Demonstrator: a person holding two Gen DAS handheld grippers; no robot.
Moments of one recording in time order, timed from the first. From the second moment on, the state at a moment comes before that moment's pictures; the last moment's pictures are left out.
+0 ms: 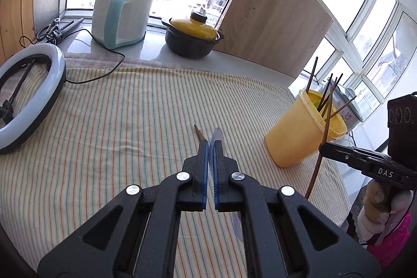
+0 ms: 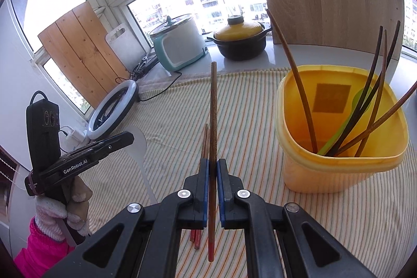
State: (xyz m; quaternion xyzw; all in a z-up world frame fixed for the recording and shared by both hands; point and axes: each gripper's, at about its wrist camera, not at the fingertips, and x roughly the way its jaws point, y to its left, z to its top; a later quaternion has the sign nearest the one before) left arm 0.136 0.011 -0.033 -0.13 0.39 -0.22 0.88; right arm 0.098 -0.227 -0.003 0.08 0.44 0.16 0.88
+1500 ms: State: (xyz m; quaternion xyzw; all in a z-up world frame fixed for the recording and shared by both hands) left arm 0.188 -0.109 0.066 -0.15 0.31 -0.29 0.89; right arm 0.104 -0.372 0.116 0.18 0.29 0.06 0.94
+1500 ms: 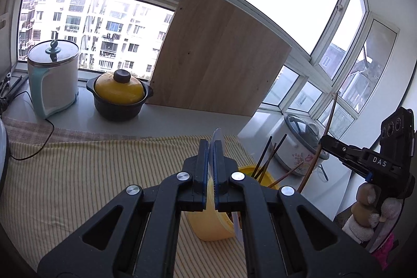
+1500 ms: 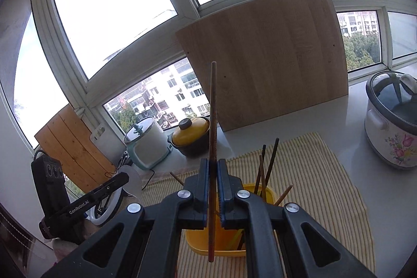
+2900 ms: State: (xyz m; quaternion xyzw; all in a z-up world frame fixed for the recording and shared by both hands) left arm 0.176 -0.164 0.039 -0.08 0.32 -0.29 0.90; right arm 0.106 -0.358 0.054 0.14 0.35 0.05 0.93
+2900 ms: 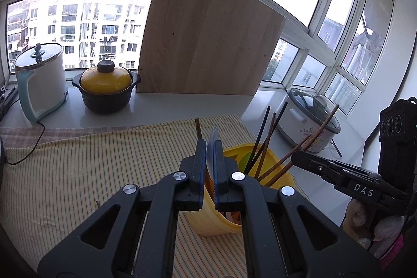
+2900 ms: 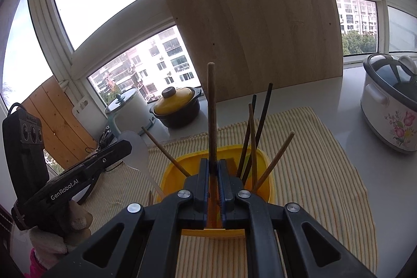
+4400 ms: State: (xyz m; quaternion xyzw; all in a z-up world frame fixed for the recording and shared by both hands) left arm 0.166 -0.050 -0.089 -0.13 0.47 -0.21 0.85; right arm 0.063 -0.244 0.004 0.04 0.39 0.13 0.91
